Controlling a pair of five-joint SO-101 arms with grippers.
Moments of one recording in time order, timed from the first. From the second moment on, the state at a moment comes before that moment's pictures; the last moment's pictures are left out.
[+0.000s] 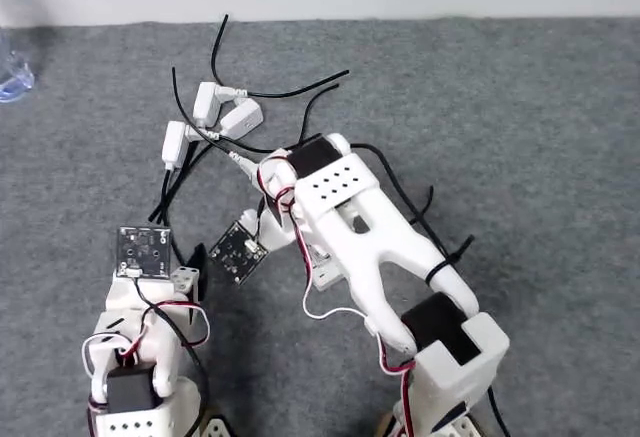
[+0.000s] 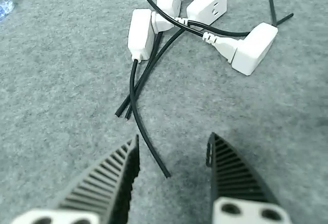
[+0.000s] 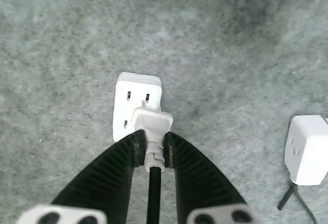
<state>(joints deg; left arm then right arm) -10.6 -103.5 93.4 59.9 -4.4 -35.4 12.3 -2.0 84.1 100.4</state>
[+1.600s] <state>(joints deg) -8.9 -103.5 93.4 59.6 -4.7 -37.3 13.6 -1.6 91.3 109.4</state>
